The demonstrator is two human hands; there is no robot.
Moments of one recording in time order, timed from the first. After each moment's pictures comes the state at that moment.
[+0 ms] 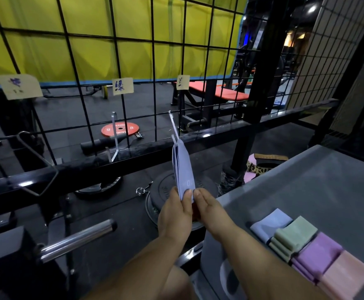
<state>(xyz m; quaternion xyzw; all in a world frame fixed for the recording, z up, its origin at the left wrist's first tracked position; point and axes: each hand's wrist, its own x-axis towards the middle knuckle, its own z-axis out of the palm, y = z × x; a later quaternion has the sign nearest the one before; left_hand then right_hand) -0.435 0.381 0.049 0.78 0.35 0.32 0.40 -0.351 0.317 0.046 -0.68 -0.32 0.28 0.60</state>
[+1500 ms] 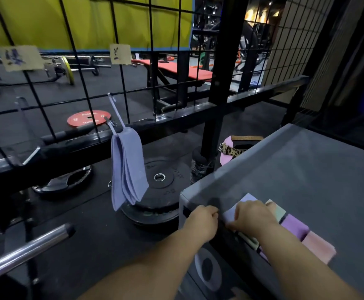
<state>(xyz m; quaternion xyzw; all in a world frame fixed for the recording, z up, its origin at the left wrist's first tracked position) -0.304 0.317 -0.031 0.90 0.19 -0.01 0.38 -0.221 0.193 0.011 -0.96 -0.24 0.08 -0.10</state>
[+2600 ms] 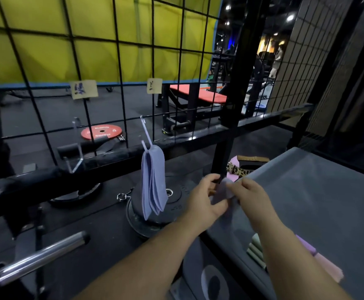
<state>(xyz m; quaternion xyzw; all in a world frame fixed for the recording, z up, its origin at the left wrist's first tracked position) -0.350 0.341 0.071 0.80 0.12 0.25 0.53 -0.264 0.228 0.096 -0.78 -0.21 0.10 0.59</state>
